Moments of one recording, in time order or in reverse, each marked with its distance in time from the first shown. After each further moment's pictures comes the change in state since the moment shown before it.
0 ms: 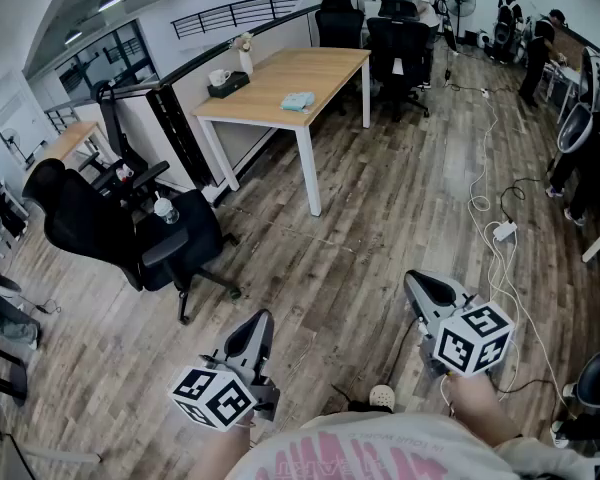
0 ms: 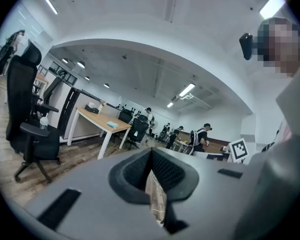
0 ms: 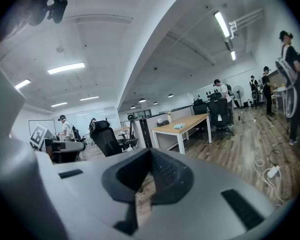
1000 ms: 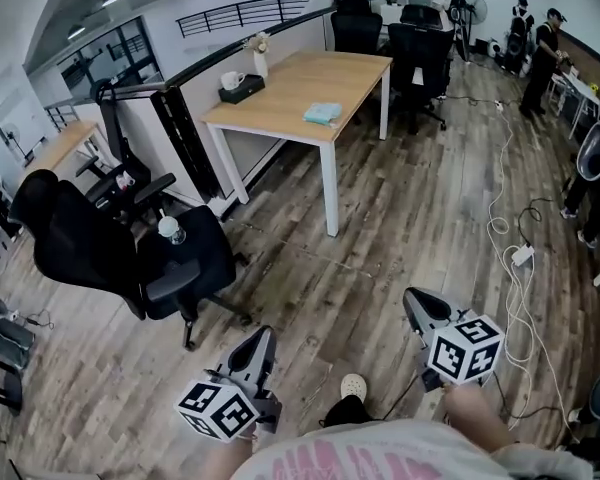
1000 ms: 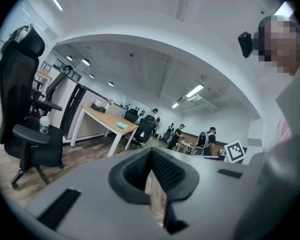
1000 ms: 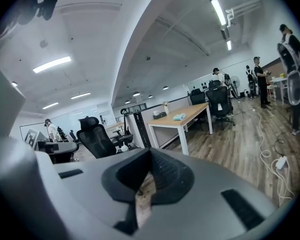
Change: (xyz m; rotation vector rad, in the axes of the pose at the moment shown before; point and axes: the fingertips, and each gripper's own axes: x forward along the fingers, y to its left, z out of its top) left arm 0.072 0.151 0.026 -0.054 0.007 0.023; right arm 0.182 -0.013 -0.015 0.071 0.090 -0.032
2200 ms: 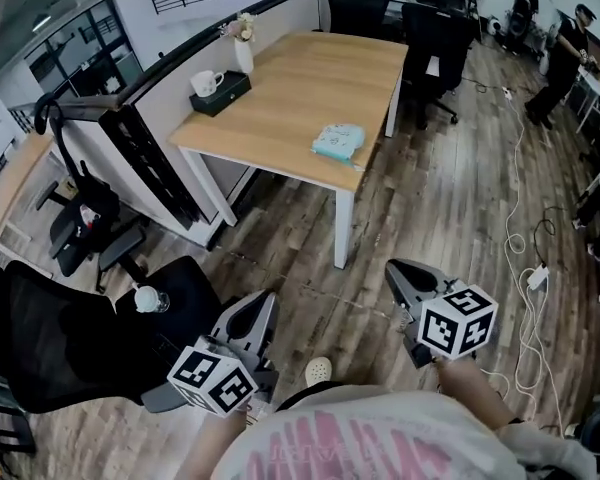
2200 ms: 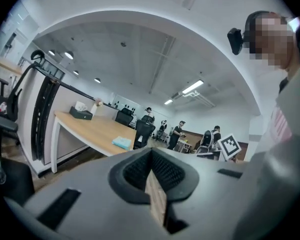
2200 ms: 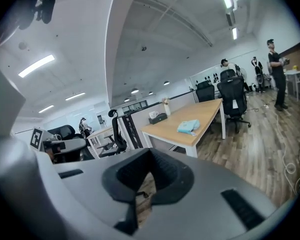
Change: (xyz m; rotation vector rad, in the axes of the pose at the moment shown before) left arm 0.359 0.211 0.176 0.091 0.031 -0.129; right arm 0.392 -0.103 0.175 0.021 0.037 0.045
